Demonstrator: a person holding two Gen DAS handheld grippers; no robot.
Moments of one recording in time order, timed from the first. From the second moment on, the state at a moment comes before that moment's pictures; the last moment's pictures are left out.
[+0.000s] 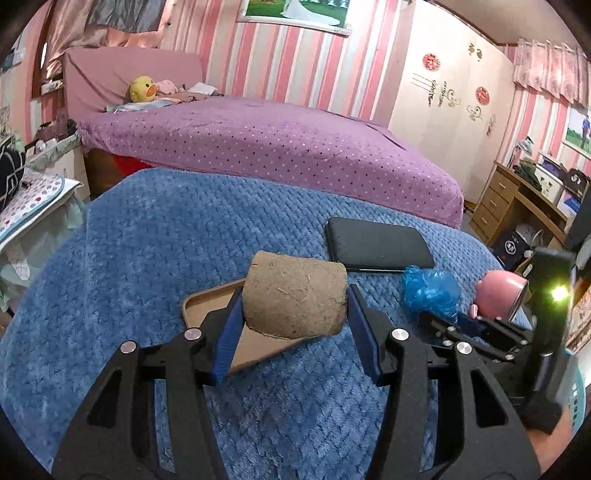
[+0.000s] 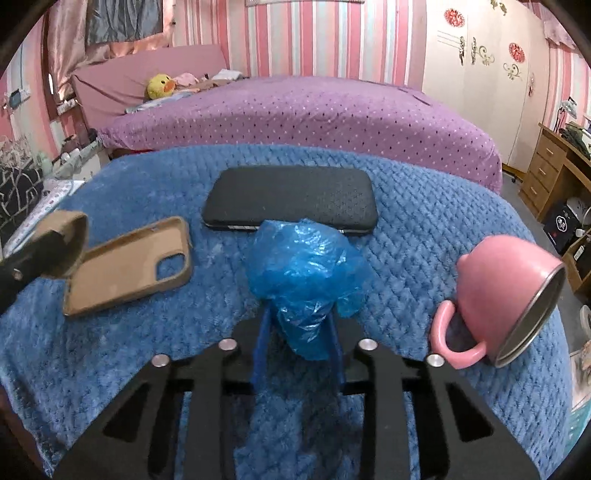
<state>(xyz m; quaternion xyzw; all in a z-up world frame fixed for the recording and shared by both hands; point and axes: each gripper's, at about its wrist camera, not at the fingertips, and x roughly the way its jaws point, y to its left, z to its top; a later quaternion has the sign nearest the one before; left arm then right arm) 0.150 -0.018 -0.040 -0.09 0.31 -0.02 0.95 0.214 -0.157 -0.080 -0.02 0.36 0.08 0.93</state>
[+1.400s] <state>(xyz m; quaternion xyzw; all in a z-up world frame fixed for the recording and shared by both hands) 0.046 -0.175 0.010 -0.02 0.26 -0.18 0.95 0.015 -0.382 0.003 0.06 0.25 -0.08 0.96</state>
